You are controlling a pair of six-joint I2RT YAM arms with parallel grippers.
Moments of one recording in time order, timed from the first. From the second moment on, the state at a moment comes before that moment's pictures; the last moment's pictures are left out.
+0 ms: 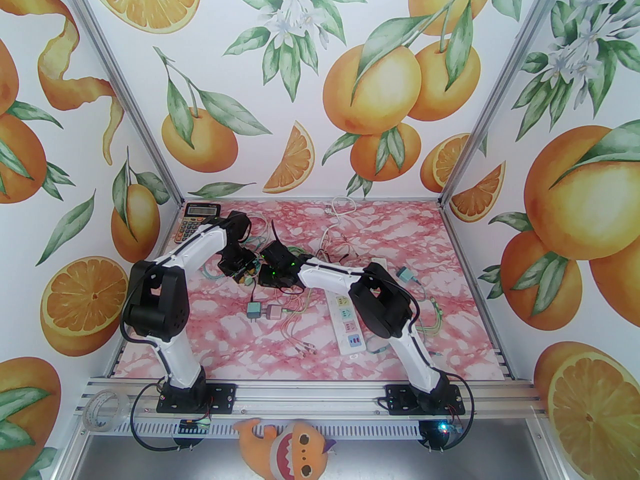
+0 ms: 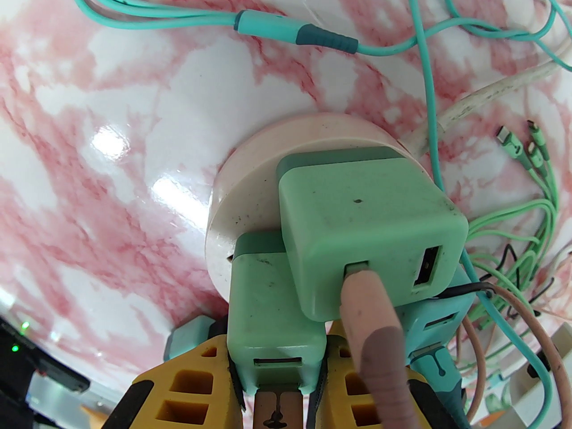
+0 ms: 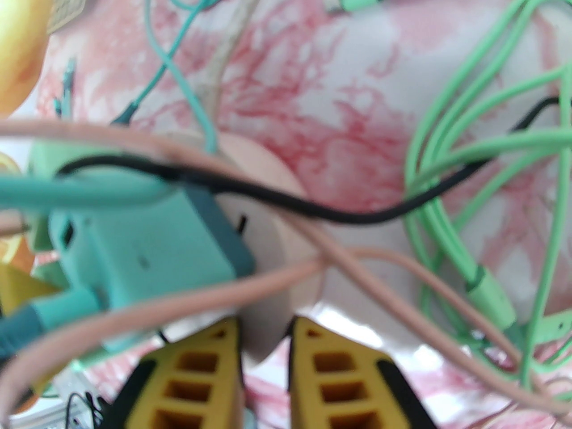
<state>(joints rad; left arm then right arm) -0.24 1.85 1.44 -1.14 0.09 -1.02 0.89 2.28 1.69 -0.36 -0.11 0.85</state>
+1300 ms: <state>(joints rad) -0.20 1.81 1.39 -1.12 0.11 -1.06 0.89 2.28 1.70 -0.36 -0.10 0.80</state>
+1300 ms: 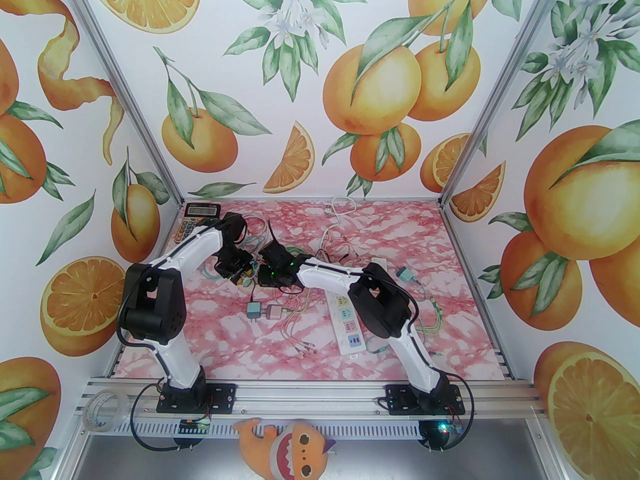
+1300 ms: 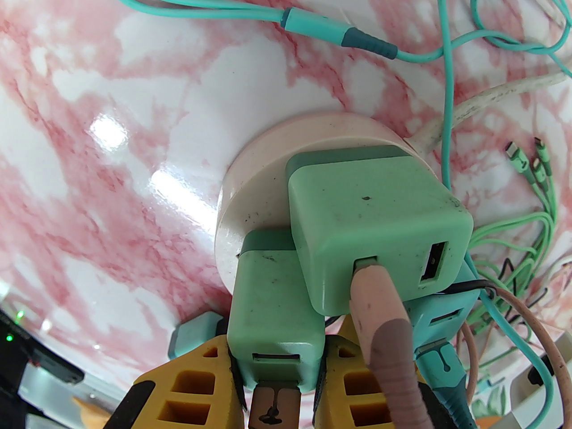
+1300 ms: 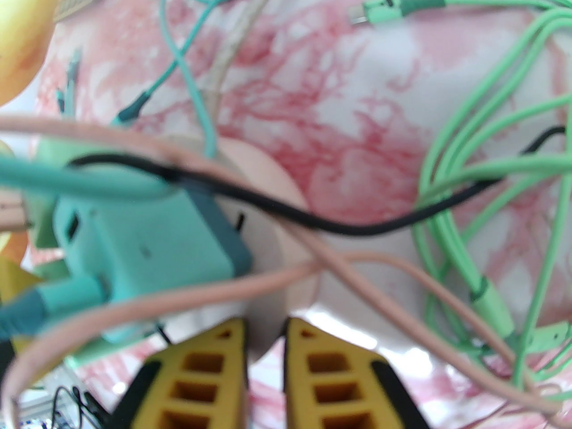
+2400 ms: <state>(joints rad) -0.25 1.81 1.45 -1.21 0.06 -1.03 0.90 2.30 1.71 -0.34 -0.10 0.79</state>
